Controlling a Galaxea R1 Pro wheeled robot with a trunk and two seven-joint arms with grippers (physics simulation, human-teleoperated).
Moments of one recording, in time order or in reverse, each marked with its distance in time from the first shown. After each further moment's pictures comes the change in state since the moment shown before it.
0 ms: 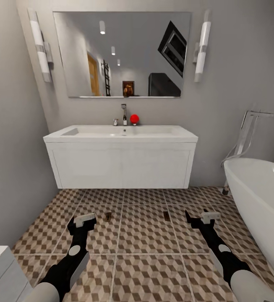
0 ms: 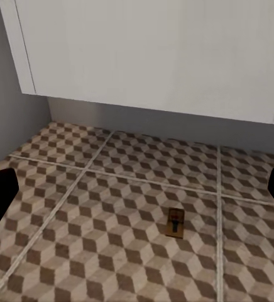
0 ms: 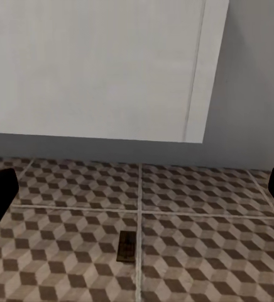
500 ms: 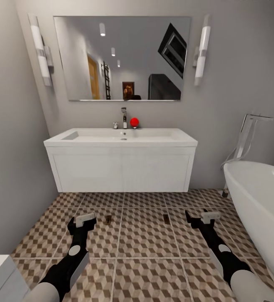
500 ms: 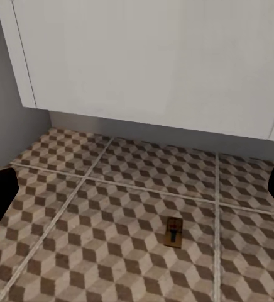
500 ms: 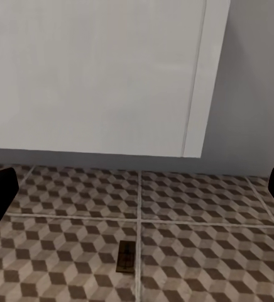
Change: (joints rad) left arm 0.000 0.000 0.000 0.000 0.000 0.000 0.000; right arm 0.000 0.000 0.000 0.000 -0.001 0.000 0.000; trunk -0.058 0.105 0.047
